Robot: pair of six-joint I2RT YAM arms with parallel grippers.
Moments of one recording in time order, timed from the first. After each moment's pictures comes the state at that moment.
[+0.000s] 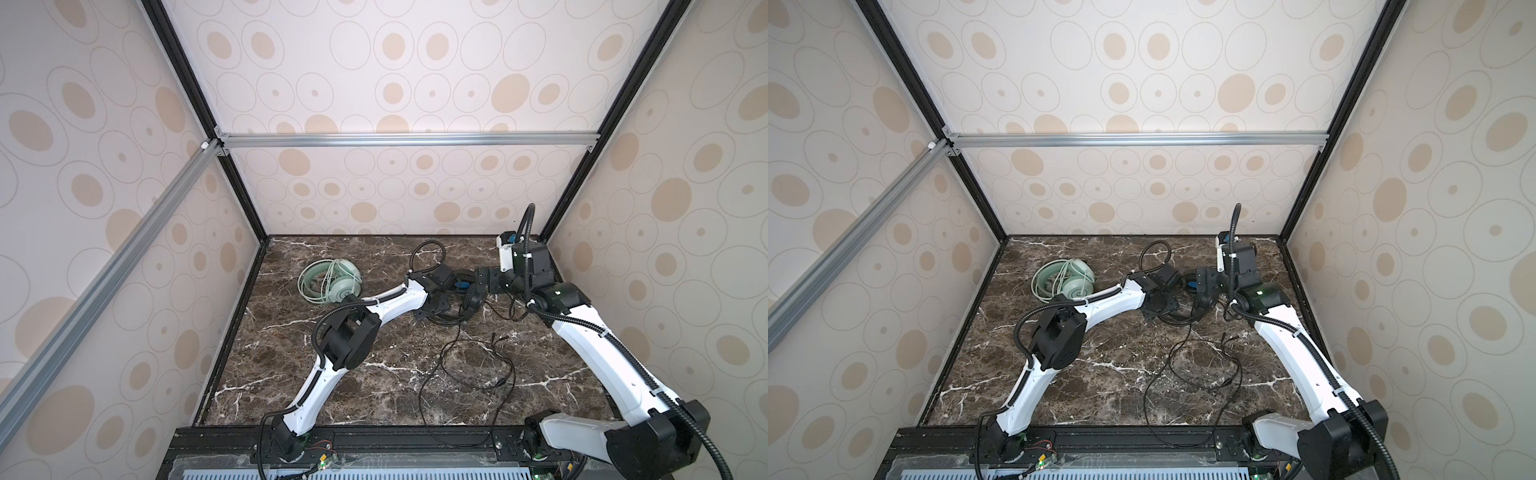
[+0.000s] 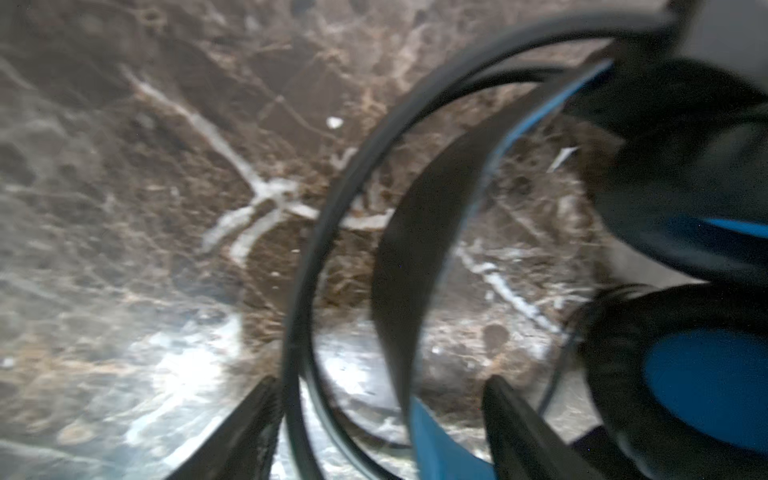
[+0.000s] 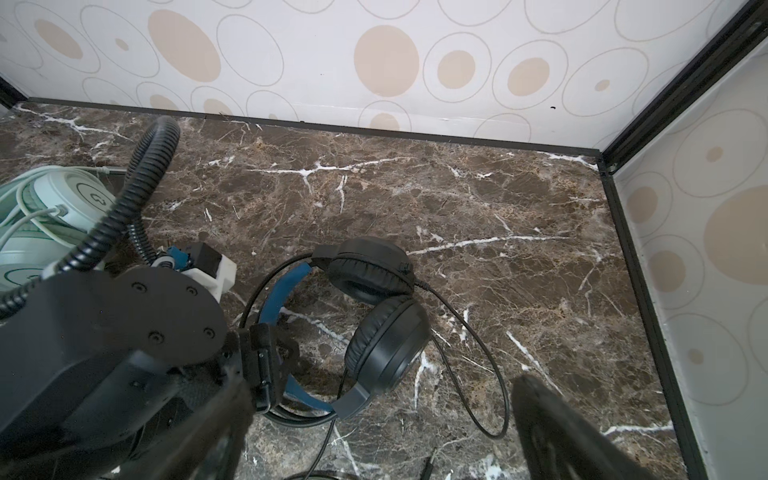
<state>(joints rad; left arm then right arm) -0.81 2.33 1.94 -0.79 -0.10 -1.14 0.29 1.22 1.18 -0.57 0.15 0.11</state>
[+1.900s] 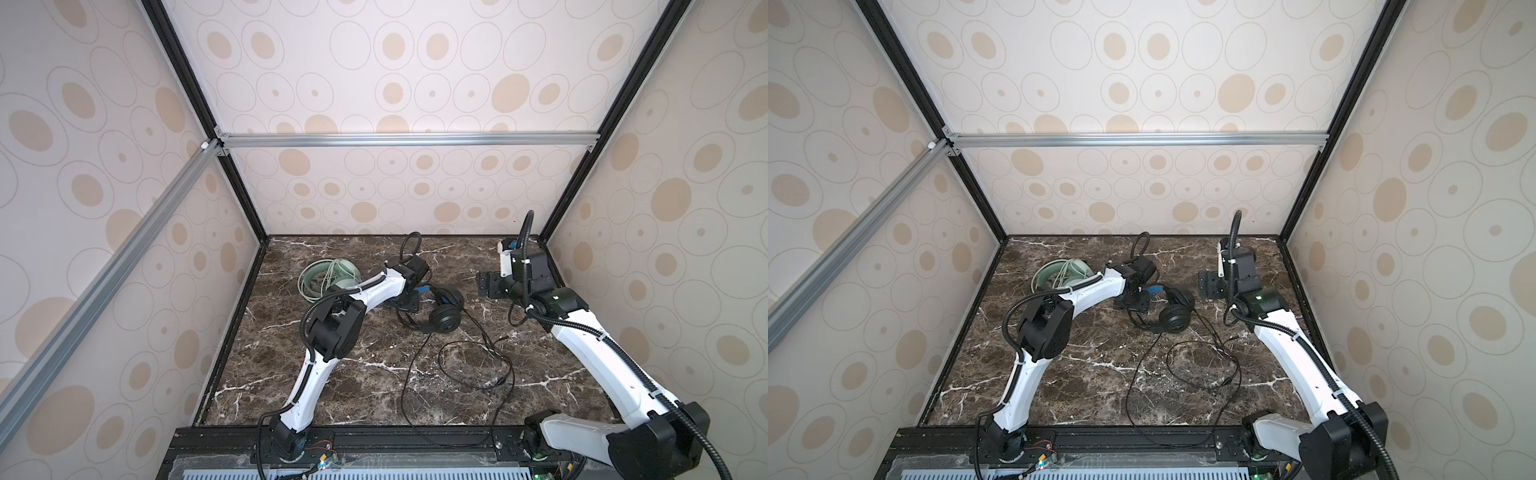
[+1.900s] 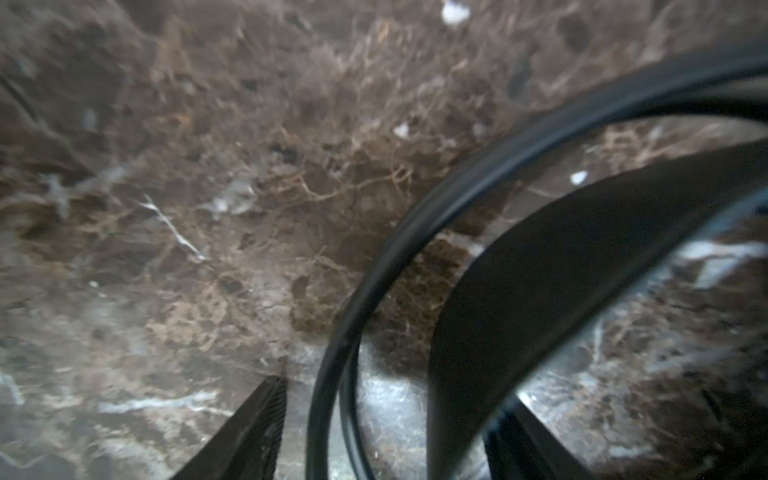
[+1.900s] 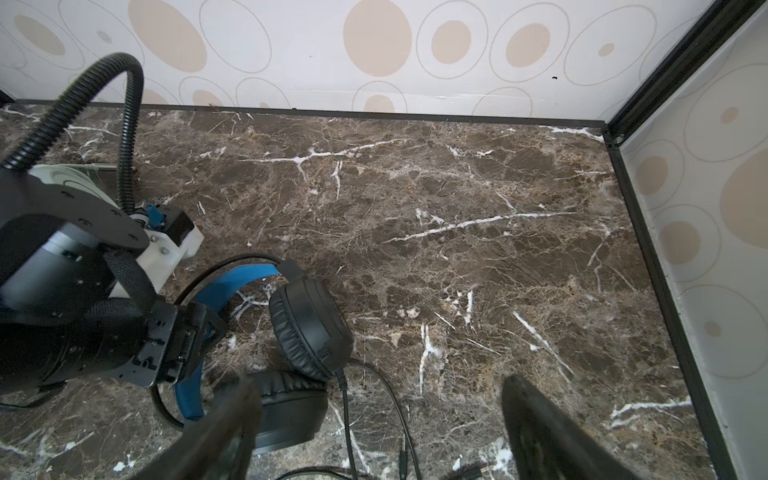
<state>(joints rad) -0.67 2.31 1.89 -0.92 -0.14 -0.54 0.29 1.21 1.12 -0.56 0.15 0.15</state>
